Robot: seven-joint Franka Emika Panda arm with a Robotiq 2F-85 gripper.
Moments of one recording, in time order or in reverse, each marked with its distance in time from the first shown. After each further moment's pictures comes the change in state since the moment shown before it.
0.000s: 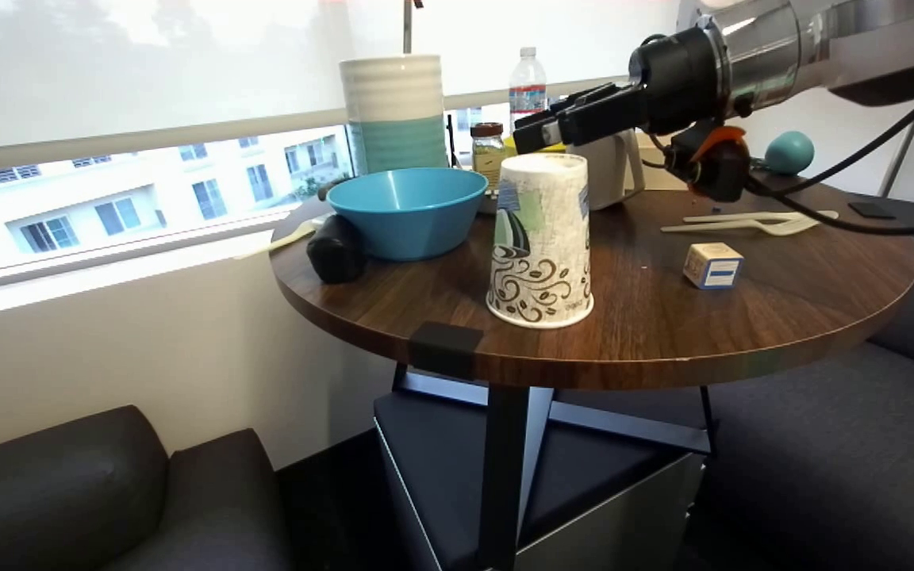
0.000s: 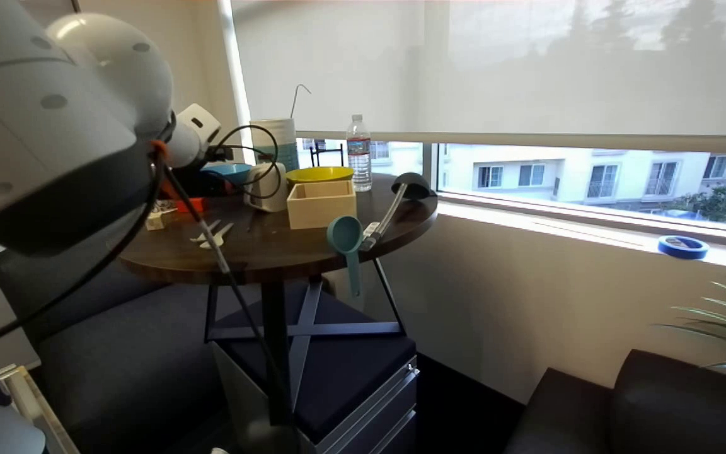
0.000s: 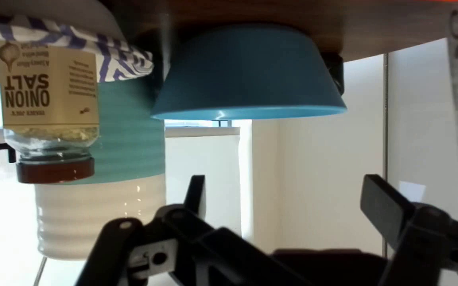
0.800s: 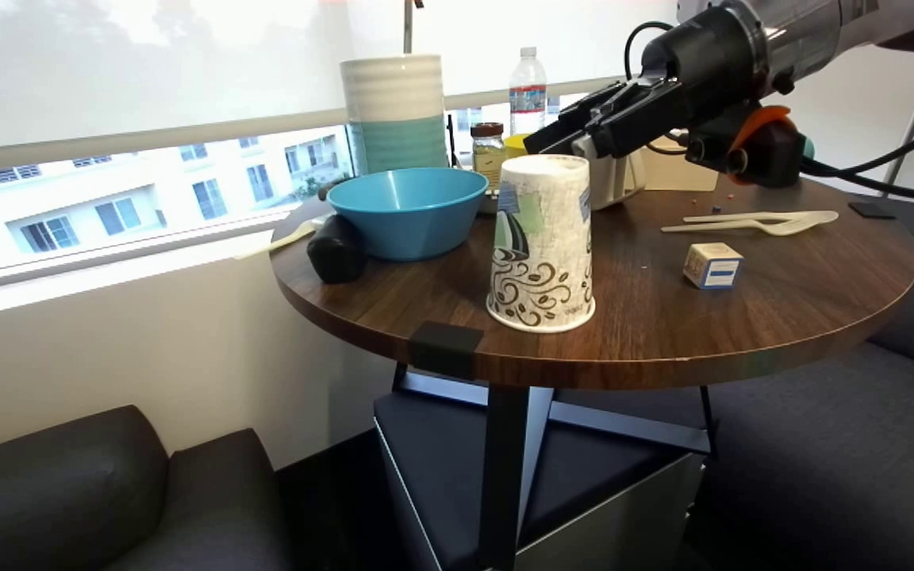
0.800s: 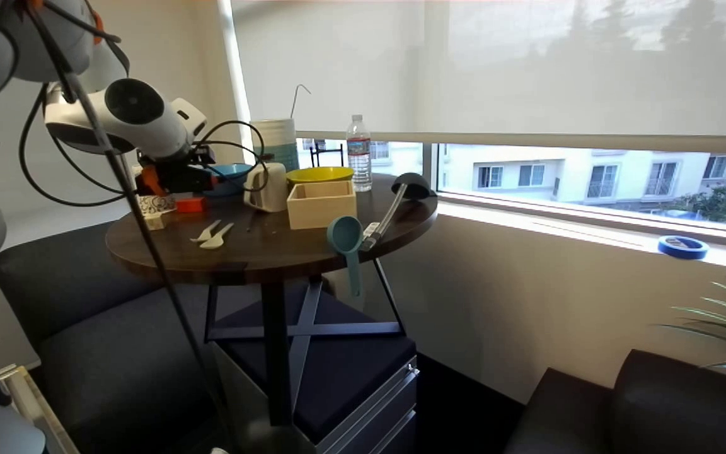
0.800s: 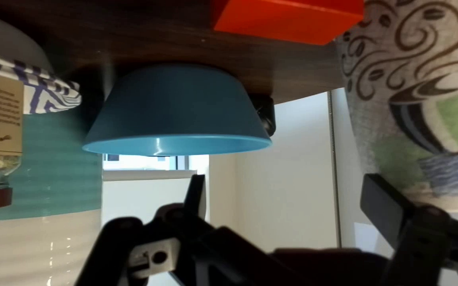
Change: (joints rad) arm -0.174 0.274 0.194 -0.003 0.311 -0.302 -0.071
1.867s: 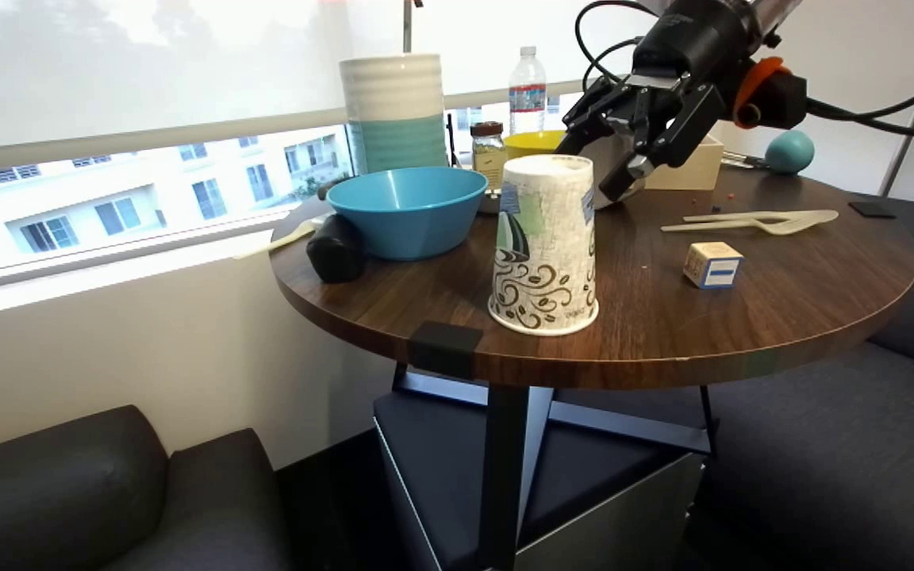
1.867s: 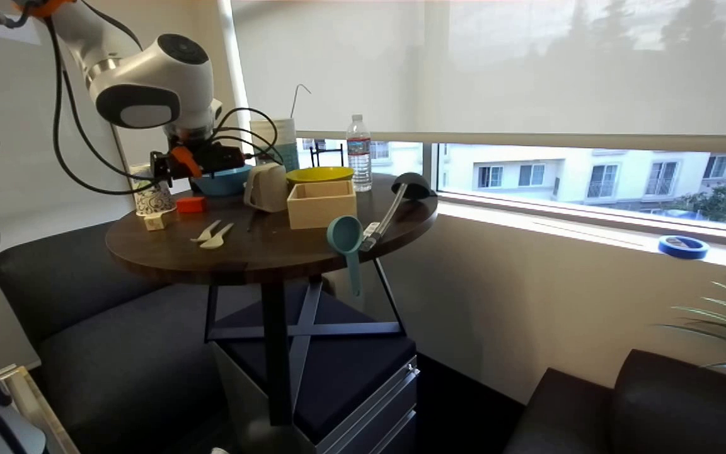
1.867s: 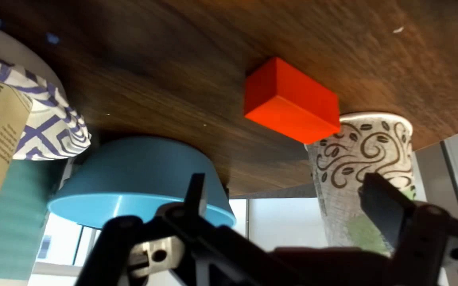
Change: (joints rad) arm -0.537 0.439 0.277 0.149 -0.381 -0.741 0.190
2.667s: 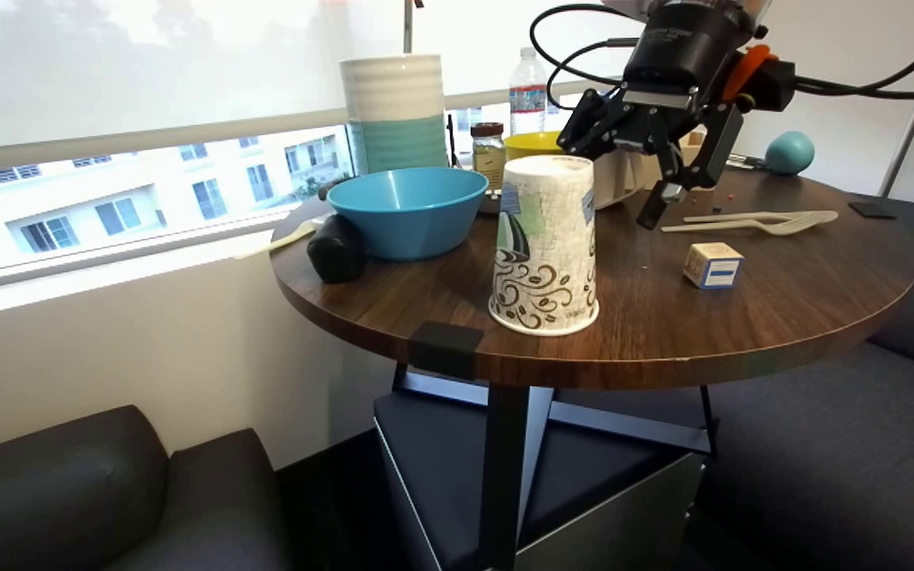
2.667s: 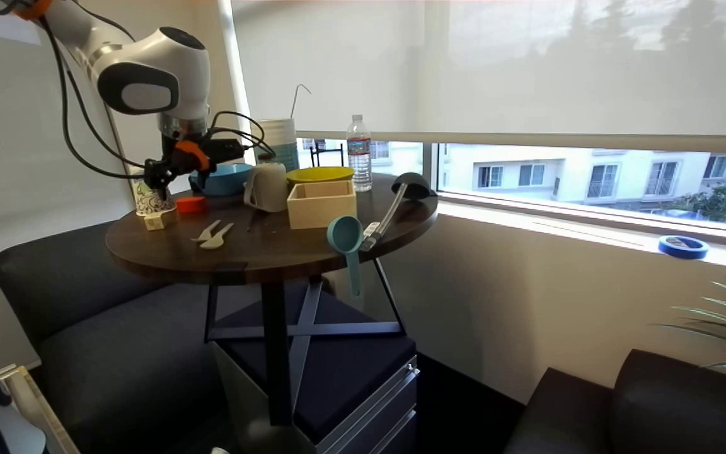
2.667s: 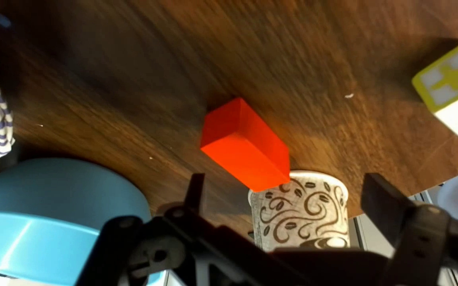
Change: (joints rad) arm -0.428 0.175 0.439 0.077 -0.008 -0.251 -0.181
